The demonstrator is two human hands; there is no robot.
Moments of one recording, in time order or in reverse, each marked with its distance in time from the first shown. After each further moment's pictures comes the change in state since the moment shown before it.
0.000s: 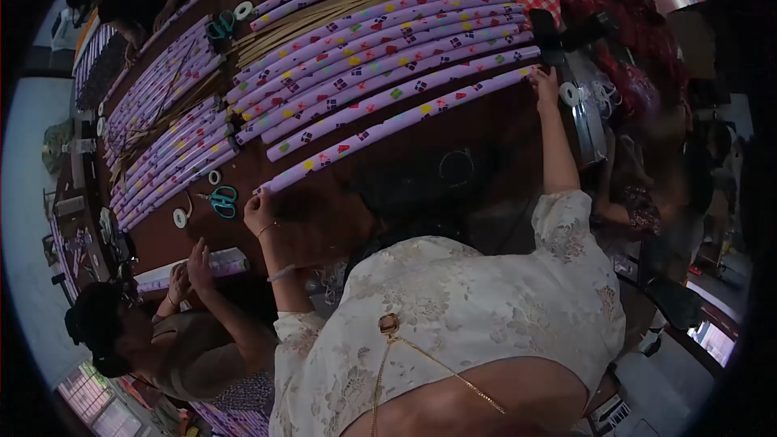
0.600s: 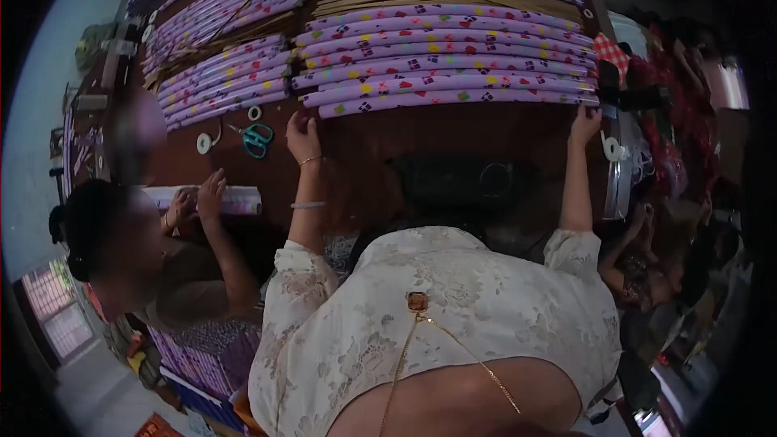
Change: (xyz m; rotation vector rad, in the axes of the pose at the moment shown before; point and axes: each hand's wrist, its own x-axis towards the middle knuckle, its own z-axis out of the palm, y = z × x) left_hand 0.014 0.017 0.044 -0.256 0.066 0.310; right_hand -0.023 0.011 0.042 -0.222 0.215 -0.419
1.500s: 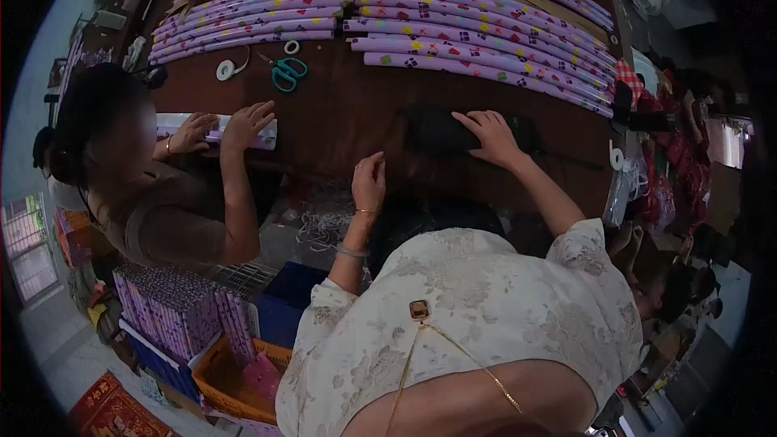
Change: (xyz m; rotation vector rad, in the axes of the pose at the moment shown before) left_hand -0.186 0.058 -0.055 0.215 -0.266 -0.008; right_hand -0.217 -0.127 0.058 -0.501 -1.358 -1.232
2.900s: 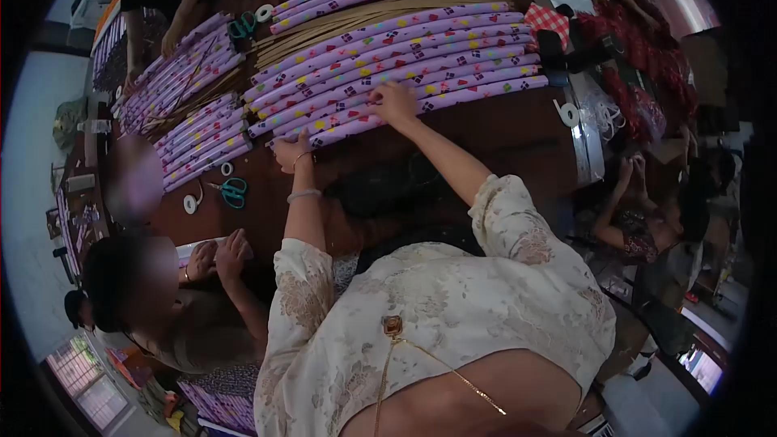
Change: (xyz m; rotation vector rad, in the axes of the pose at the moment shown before) left_hand 0.226 0.056 0.065 0.390 0.155 -0.538; right_hand 0.095 0.070 -0.012 0.281 0.481 0.743
